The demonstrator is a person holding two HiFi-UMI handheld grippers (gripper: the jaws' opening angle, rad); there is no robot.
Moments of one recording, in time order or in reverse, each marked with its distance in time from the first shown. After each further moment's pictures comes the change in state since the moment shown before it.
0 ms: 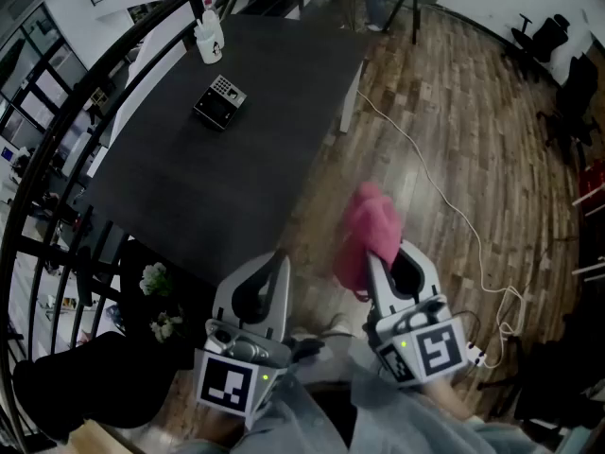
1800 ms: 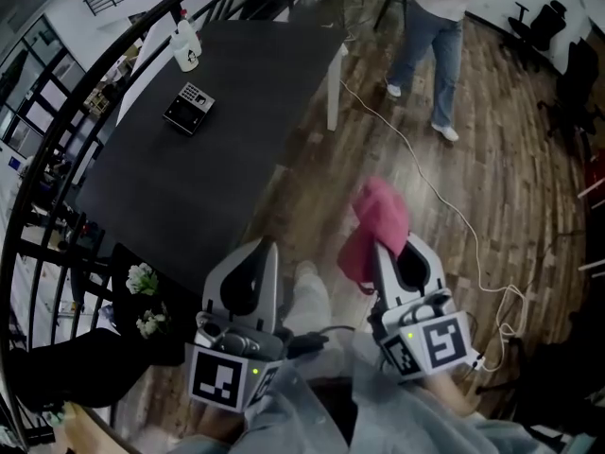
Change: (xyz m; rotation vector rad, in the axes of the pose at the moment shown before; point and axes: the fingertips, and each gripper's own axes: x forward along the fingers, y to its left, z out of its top) left arm 0.067 -0.095 0.001 0.038 -0.059 0.030; right arm -0.058 -0.125 0.001 0.054 -0.049 -0.033
